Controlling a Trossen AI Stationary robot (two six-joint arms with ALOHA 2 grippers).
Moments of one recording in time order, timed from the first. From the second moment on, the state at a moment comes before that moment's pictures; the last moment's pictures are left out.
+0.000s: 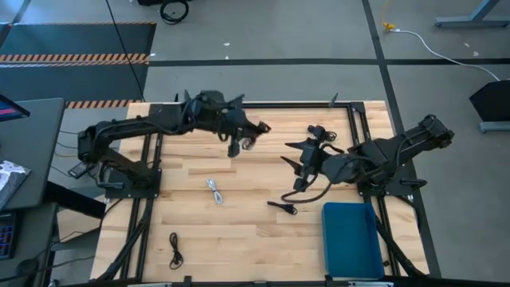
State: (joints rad) left arm 0.24 1.45 1.34 -0.23 0.22 0.21; right arm 0.40 1.30 1.34 -0.51 0.86 0.09
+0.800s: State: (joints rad) left arm -0.01 1.45 1.34 -0.04 0.04 0.16; right arm 0.37 1.34 1.34 -0.15 0.69 0.02
